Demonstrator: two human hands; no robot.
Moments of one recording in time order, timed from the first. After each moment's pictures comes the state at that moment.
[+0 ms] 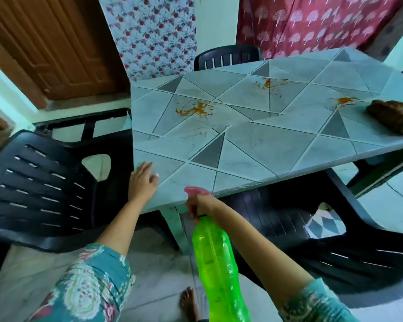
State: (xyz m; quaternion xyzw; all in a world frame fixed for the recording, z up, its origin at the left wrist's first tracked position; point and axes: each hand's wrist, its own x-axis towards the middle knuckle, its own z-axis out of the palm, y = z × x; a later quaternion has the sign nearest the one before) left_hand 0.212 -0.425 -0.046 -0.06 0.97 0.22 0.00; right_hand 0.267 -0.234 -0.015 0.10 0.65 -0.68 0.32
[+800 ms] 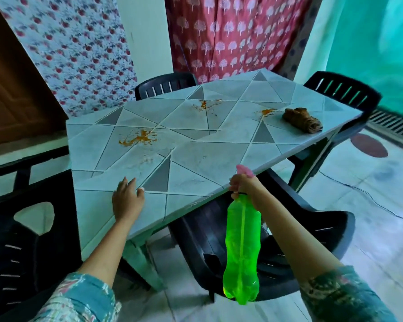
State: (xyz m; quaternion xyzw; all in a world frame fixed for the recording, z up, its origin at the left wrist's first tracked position) left_hand 0.184 -0.327 -0.029 -0.03 0.97 0.24 -0.06; right_hand 0.268 -0.034 0.042 0.29 0.61 -0.74 0.03
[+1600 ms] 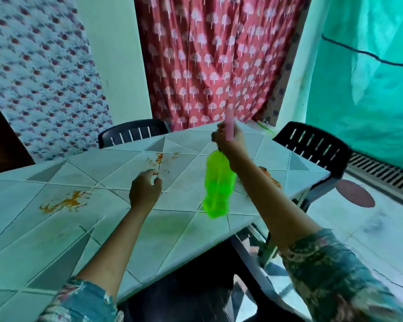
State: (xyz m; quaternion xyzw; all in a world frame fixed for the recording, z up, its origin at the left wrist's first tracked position) left_hand 0.060 -0.016 0.085 0.05 0.91 0.39 -0.16; right_hand 0.085 0.189 0.187 0.10 0.75 -0.61 -0.23
